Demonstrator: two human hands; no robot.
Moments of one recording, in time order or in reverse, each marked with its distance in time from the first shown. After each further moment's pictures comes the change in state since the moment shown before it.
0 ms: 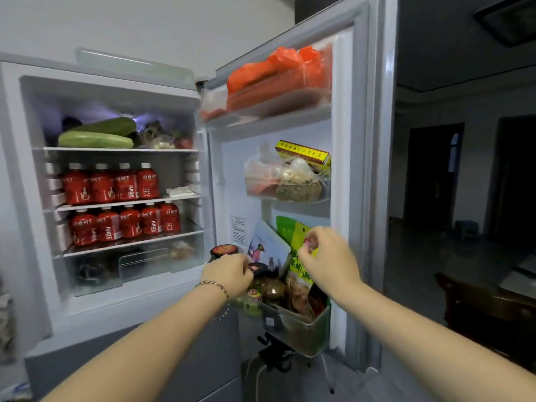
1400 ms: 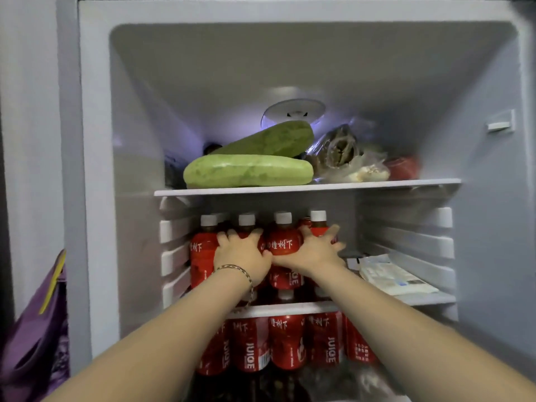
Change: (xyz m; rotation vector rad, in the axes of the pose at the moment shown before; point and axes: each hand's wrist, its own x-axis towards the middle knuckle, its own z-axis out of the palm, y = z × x) left_hand 0.348 -0.484 -0.076 0.270 0.294 -0.555; right_hand 0.398 -0.338 0.498 0.181 -0.516 -0.094
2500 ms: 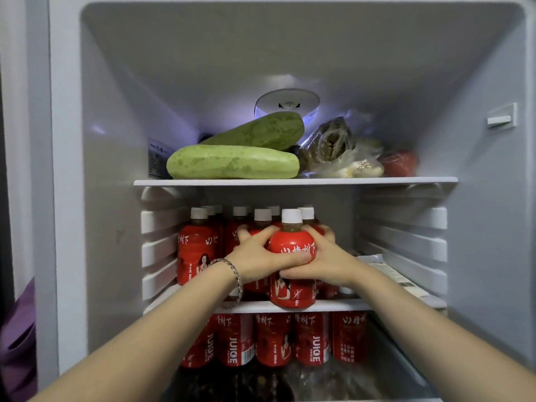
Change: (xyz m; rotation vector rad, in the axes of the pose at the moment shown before) left_hand -0.005 0.027 0.007 -0.695 -0.302 0.113; right_hand 0.001 0.057 -0.028 0.371 -0.271 -0.476
